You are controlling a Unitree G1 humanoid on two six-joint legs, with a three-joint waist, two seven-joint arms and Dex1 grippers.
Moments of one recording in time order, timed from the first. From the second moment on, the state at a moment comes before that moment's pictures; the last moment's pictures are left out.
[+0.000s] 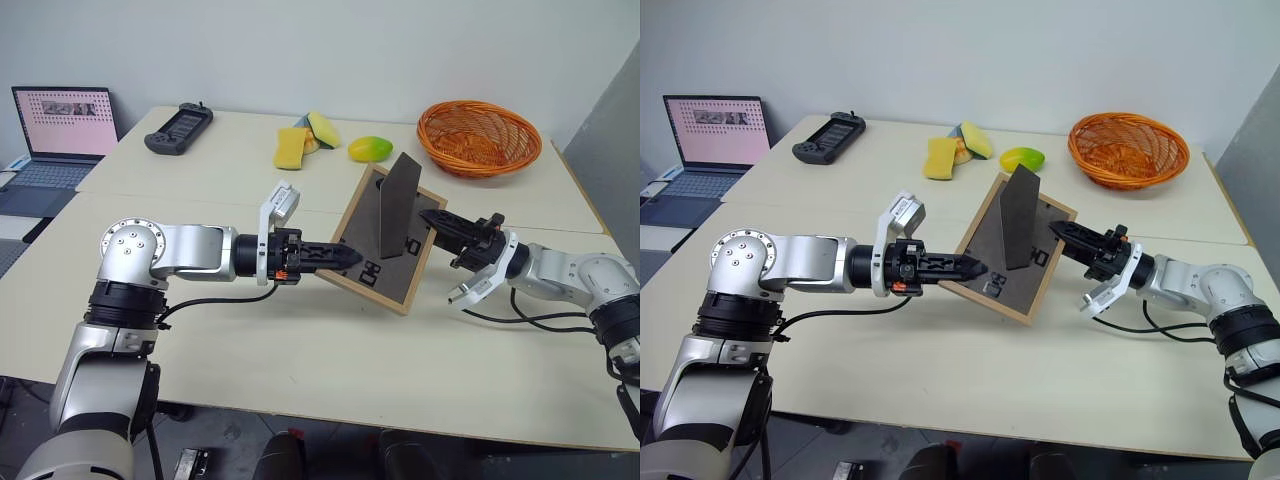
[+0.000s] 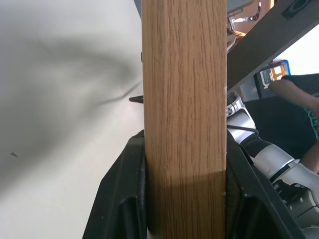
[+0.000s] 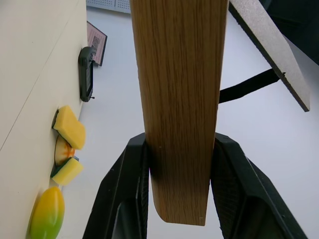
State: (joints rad) left arm -0.84 0.68 -0.08 0.25 -1.98 1.43 0.01; right arm -0.78 -0.87 0.41 0.53 -1.16 -1.01 -0.71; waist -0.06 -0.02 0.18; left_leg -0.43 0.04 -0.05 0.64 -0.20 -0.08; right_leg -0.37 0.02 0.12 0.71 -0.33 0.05
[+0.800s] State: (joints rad) left arm -0.84 0.78 0.00 0.06 -1.64 1.34 -0.28; right arm -0.78 -0.87 0.43 0.53 -1.13 -1.03 -0.68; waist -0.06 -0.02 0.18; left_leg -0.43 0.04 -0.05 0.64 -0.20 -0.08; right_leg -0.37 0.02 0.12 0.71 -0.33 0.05
